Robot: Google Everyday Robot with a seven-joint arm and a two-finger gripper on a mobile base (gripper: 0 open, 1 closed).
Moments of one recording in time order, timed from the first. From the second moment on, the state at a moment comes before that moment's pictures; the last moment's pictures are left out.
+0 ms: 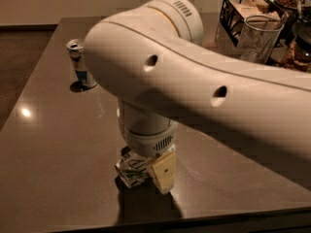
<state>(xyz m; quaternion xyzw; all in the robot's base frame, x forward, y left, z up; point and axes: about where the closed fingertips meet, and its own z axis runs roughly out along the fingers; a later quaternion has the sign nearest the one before) 0.366 0.007 0.849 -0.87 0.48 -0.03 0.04</state>
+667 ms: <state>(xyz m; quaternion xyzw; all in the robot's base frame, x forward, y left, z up) 0.375 0.003 0.845 -0.87 0.50 -0.02 0.03</state>
